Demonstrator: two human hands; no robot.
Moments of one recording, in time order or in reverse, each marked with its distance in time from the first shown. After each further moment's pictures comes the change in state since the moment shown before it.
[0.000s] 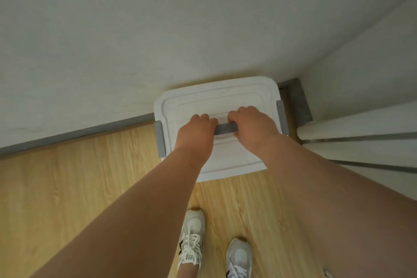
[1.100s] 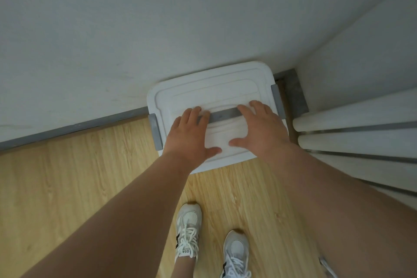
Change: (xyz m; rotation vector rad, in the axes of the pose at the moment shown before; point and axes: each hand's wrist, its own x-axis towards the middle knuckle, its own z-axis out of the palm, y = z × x) left_hand -0.016 -0.010 0.021 0.005 -0.044 0.037; right_hand -0.022 0.026 0.023 0.073 -0.024 0.174
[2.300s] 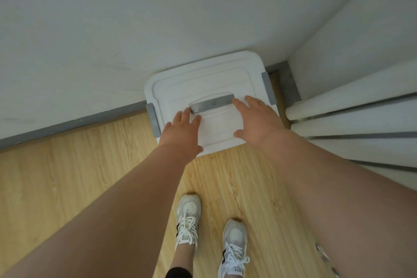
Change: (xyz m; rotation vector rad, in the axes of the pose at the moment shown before) left_hand -0.024 0.011 -0.007 0.124 -0.248 -0.099; right_hand -0.025 0.001 -0.014 -0.060 -0.161 -0.002
